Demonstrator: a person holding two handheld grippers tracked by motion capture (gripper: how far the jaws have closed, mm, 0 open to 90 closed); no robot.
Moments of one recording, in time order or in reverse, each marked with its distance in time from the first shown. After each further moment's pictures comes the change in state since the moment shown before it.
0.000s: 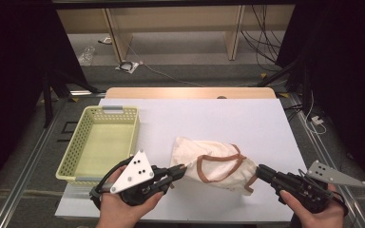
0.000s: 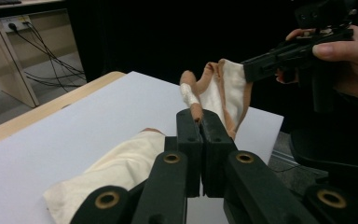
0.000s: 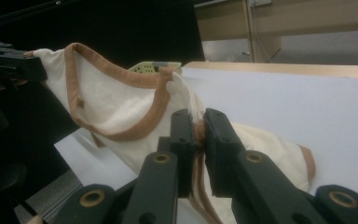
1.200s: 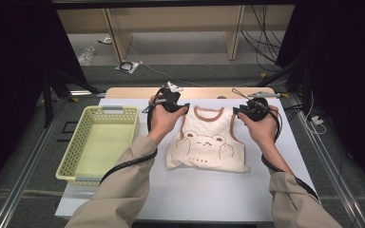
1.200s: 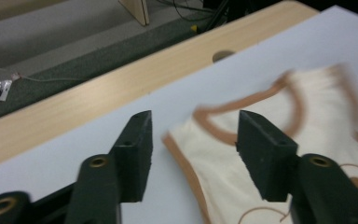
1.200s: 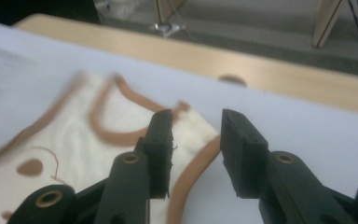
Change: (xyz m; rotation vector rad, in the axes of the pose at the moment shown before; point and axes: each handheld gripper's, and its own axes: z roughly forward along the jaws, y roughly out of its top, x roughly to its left) left arm 0.208 -0.027 0.203 0.348 0.427 -0.153; right arm -0.160 0.052 0.209 0.275 -0.389 -0.062
